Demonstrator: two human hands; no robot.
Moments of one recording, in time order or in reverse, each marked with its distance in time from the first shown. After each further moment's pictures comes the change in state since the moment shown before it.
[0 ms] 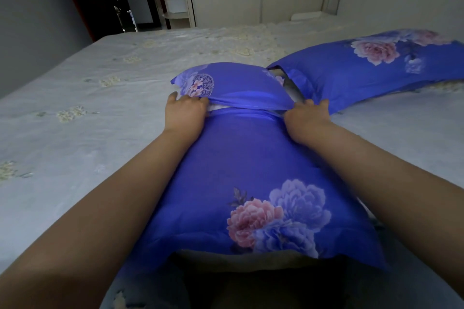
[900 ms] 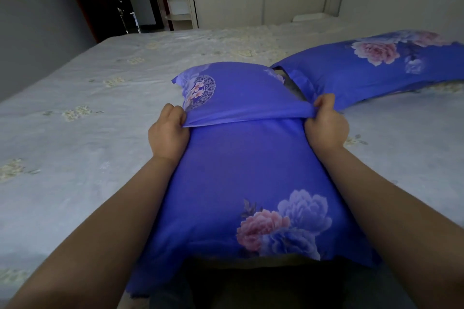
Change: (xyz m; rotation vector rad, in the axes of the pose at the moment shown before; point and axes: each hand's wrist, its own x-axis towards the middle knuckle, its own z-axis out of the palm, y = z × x) left_hand -0.053 -0.018 0.015 -0.495 0.292 -0.310; right_hand -0.008 0.021 0.054 0.881 0.578 0.377
